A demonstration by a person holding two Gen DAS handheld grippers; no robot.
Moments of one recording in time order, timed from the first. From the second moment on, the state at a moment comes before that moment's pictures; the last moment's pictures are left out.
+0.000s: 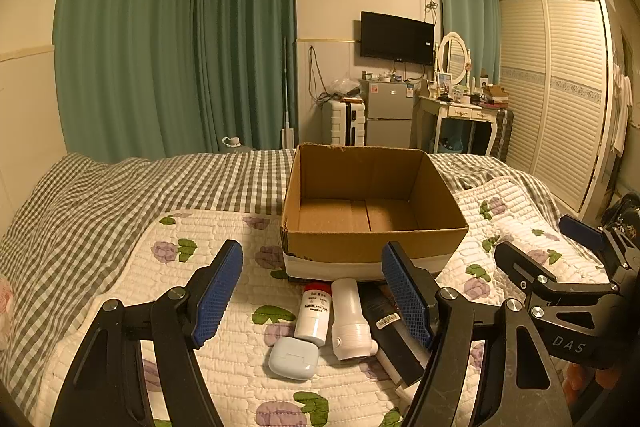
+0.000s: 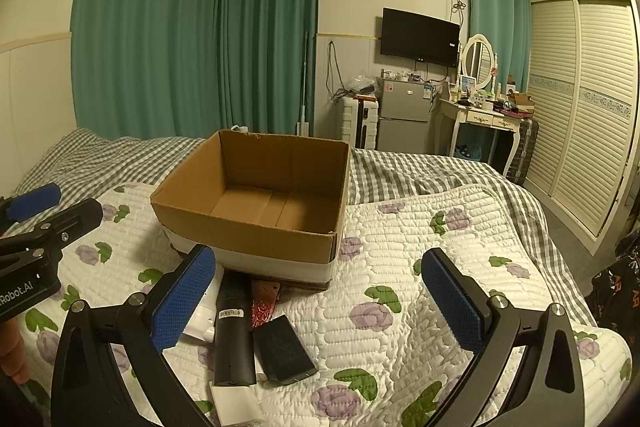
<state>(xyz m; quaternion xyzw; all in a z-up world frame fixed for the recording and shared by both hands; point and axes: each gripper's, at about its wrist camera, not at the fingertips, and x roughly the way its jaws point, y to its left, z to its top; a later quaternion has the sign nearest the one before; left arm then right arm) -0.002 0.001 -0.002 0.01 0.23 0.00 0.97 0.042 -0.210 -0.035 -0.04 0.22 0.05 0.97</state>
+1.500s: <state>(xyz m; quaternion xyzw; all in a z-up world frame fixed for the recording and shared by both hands) 0.032 0.025 -0.061 0.01 0.33 0.02 0.94 0.063 -0.219 -0.062 -0.05 0.28 0.06 0.96</state>
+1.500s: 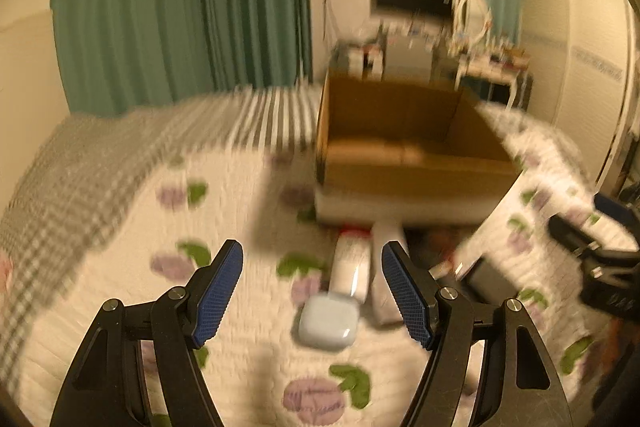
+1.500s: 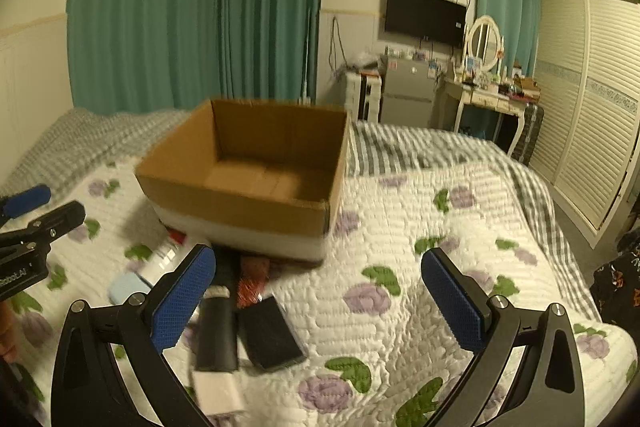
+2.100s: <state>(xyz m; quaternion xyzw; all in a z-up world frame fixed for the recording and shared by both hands) 0.066 0.003 -0.148 0.07 0.47 0.01 0.88 0.095 -0.227 -0.111 -0.04 0.38 0.08 0.92</state>
